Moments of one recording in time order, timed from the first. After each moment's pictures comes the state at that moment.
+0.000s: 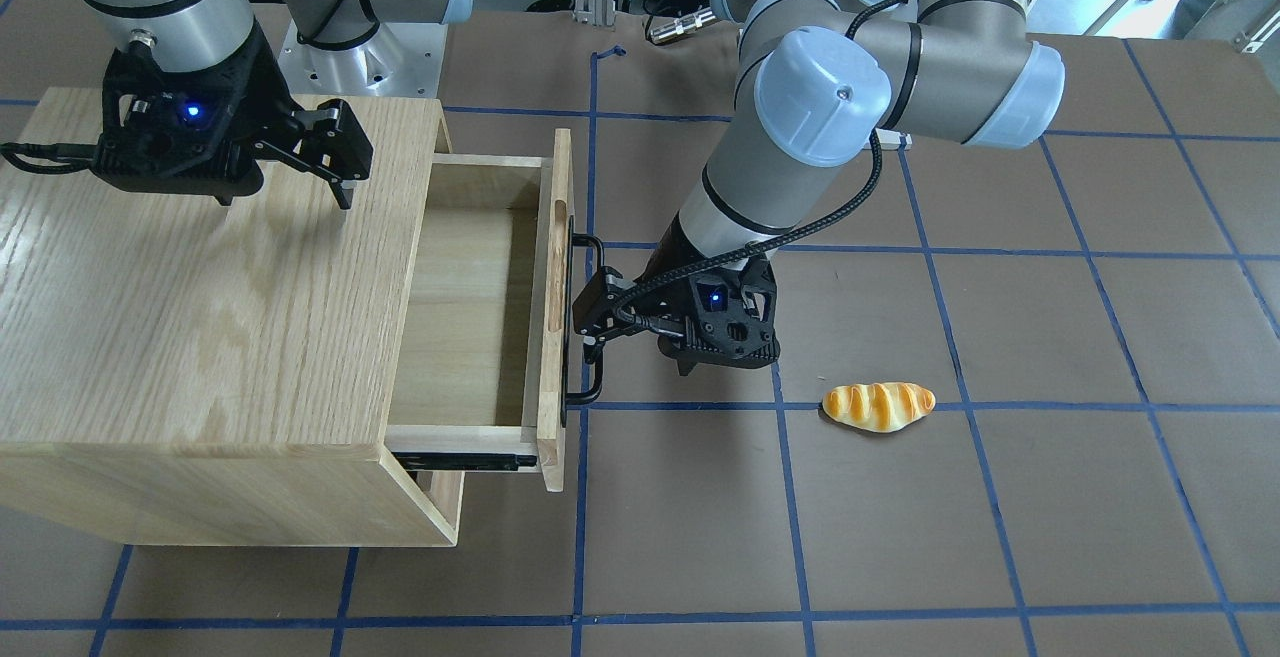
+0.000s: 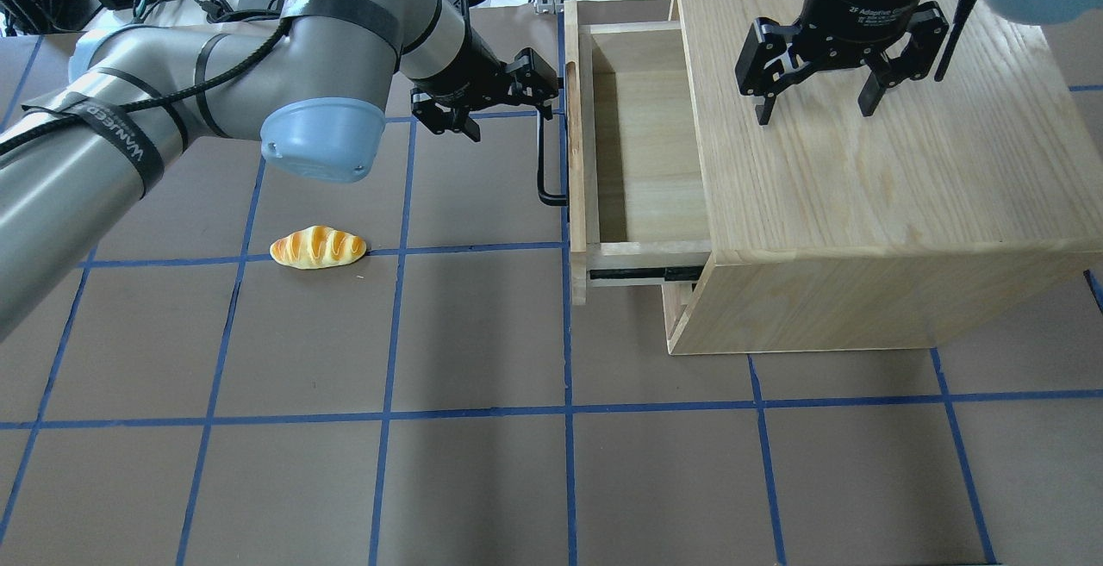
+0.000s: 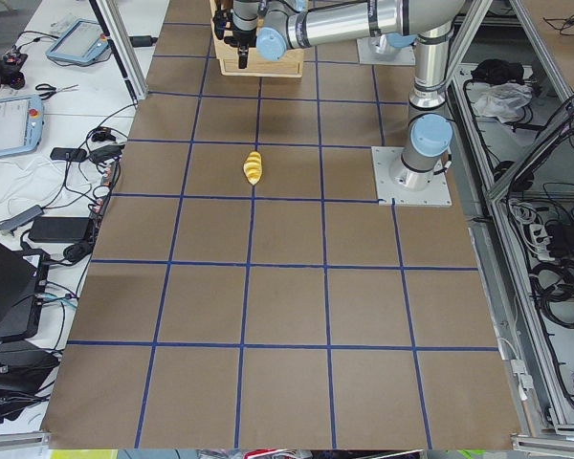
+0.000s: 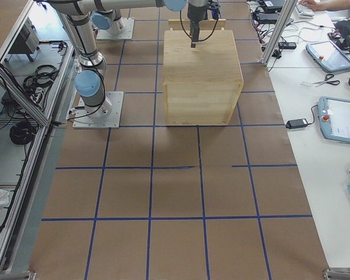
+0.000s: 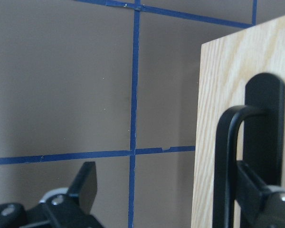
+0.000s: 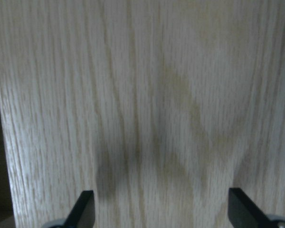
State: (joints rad) left arm -1.74 -1.84 -1.61 -1.01 1.28 -0.26; right arm 1.60 -1.49 1.43 -1.47 -1.61 0.02
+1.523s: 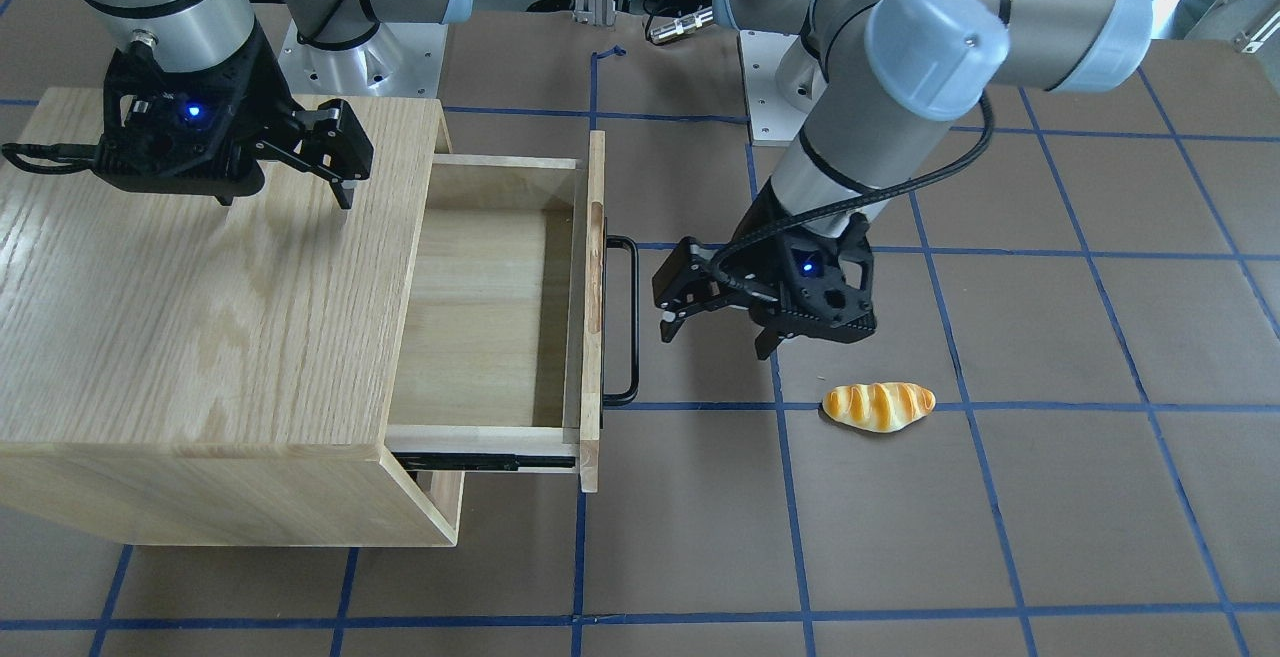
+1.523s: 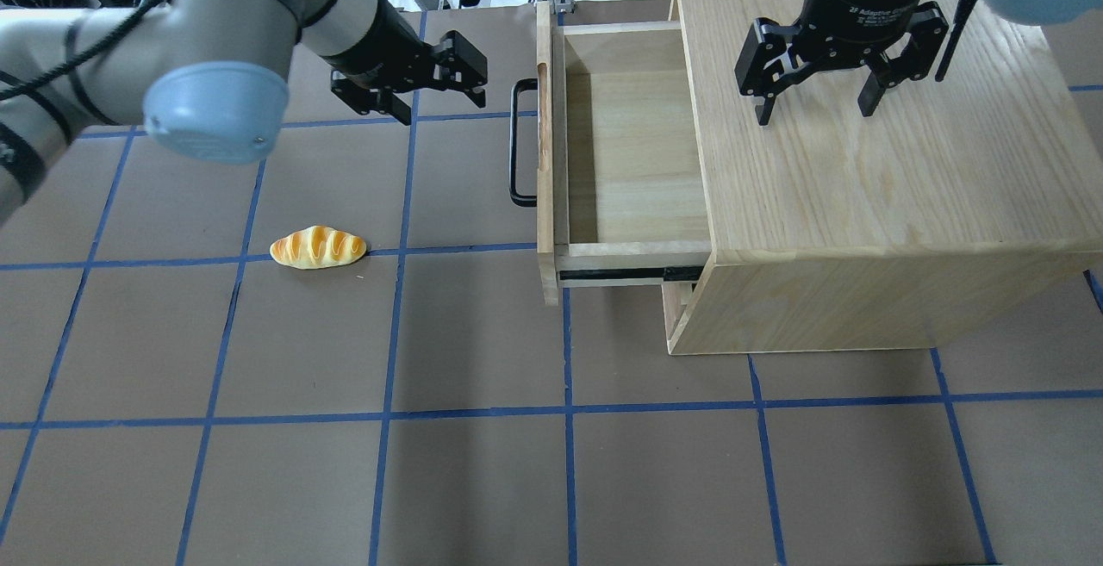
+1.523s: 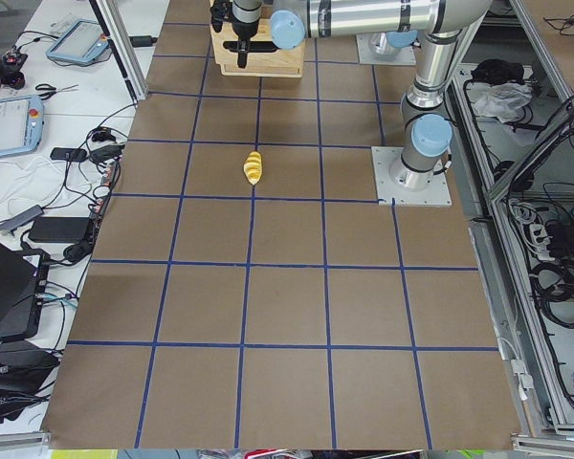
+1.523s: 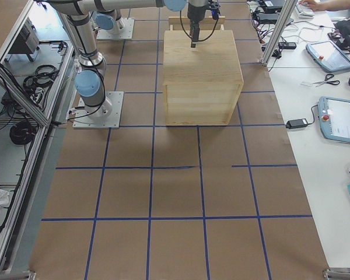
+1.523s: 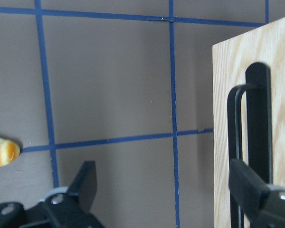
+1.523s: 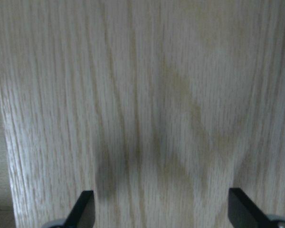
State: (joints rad) left arm -1.58 -1.67 -1.53 -1.36 1.33 -0.02; right arm 1.60 -1.49 1.43 -1.47 -1.61 0.02
